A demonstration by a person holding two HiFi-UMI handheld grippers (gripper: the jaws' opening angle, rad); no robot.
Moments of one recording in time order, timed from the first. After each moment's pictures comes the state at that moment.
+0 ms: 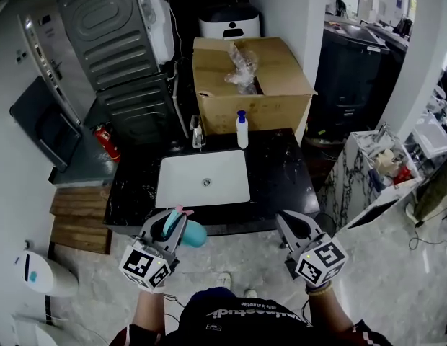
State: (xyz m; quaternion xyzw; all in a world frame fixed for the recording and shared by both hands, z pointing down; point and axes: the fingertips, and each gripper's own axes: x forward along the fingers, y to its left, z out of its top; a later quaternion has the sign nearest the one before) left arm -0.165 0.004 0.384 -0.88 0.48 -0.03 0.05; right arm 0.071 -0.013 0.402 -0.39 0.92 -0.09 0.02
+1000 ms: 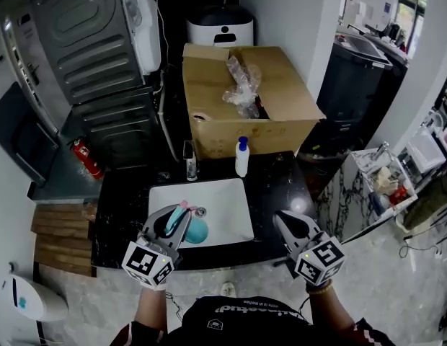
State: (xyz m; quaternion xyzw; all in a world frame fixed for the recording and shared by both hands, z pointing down) left arm -0.199 -0.190 0.385 -0.90 0.44 -0.01 0.06; right arm 0.018 -0.184 0.395 -0.41 0.91 -0.07 -0.02
